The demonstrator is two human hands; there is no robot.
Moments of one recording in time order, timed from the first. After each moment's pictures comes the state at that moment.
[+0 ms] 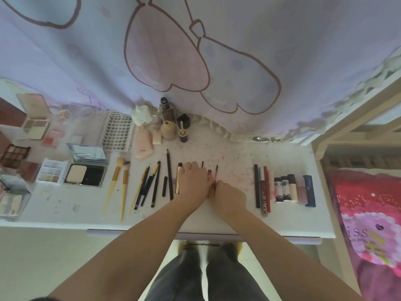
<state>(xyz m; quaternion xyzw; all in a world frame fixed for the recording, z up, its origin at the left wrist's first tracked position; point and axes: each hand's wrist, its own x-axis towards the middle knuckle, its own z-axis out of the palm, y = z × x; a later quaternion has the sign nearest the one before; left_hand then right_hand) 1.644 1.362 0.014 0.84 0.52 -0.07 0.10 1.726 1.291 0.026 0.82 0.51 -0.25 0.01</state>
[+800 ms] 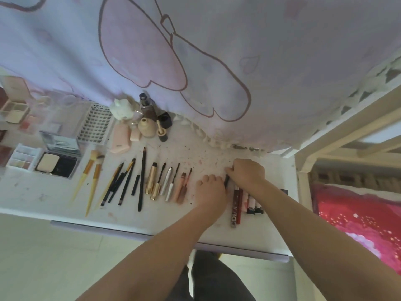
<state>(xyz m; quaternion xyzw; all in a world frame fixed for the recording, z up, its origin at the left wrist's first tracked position) 1.756 1.305 0.018 0.81 0.54 -0.07 0.19 1.873 1.329 0.045 0.79 0.57 -0.20 0.10</state>
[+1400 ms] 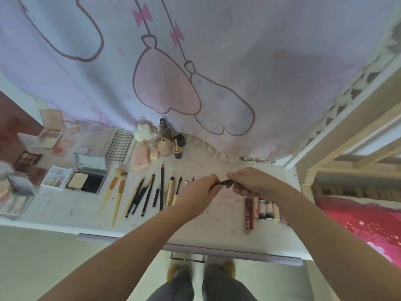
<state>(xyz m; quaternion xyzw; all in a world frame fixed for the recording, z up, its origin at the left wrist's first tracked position) 1.663 1.336 0.081 0.86 0.42 0.08 0.27 1.842 1.305 0.137 0.68 0.37 -0.60 -0.19</state>
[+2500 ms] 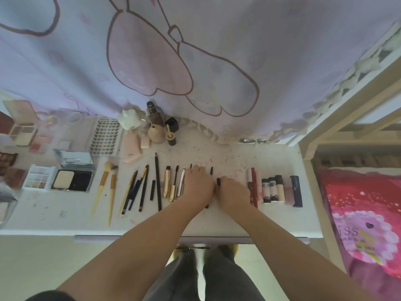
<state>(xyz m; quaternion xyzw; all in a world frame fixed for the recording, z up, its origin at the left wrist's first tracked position) 1.687 1.350 0.024 0.88 0.43 -0.19 0.03 1.773 1.287 0.016 0.83 0.52 -0.20 0.00</state>
